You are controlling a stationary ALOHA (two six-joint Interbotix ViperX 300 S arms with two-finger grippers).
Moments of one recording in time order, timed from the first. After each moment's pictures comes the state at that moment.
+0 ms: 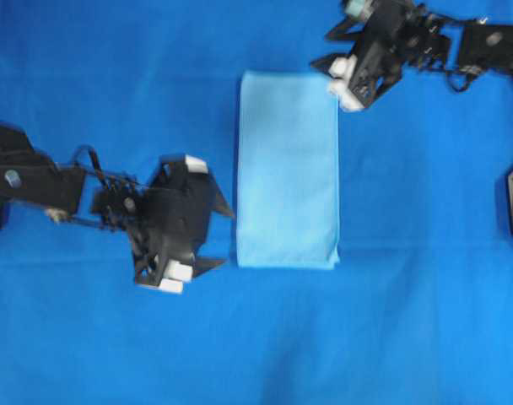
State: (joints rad) left arm -0.13 -0.12 0.70 -0.02 0.06 0.05; right arm -0.42 -0.21 0.75 -0.36 0.12 0.43
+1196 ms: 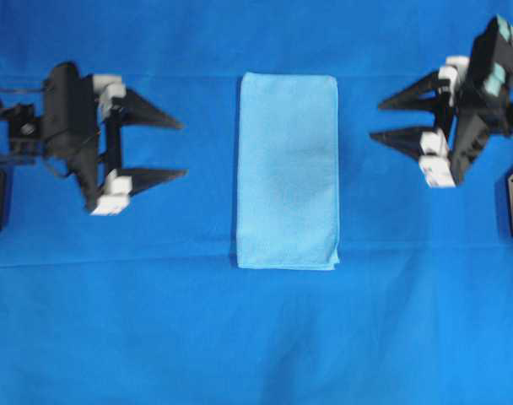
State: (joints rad) left arm 0.13 -0.37 0.99 -0.02 -0.31 0.04; right arm -0.31 -0.56 1.08 -0.23 -0.08 0.41
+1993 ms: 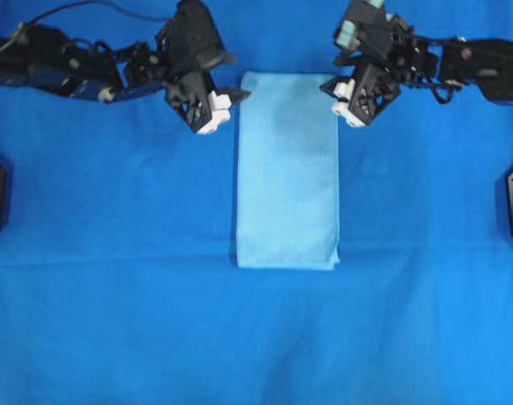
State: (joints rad) left arm 0.41 0.22 0.65 -0.02 -0.31 0.05; right arm -0.50 0.06 0.75 -0.42 0.02 0.39
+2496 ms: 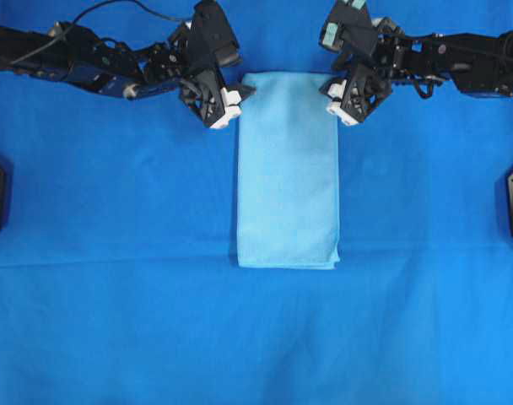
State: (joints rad) left arm 0.44 0.36 0.59 -0.02 -0.35 0.08; right arm -0.53 0.15 0.72 -0.44 0.05 0.39
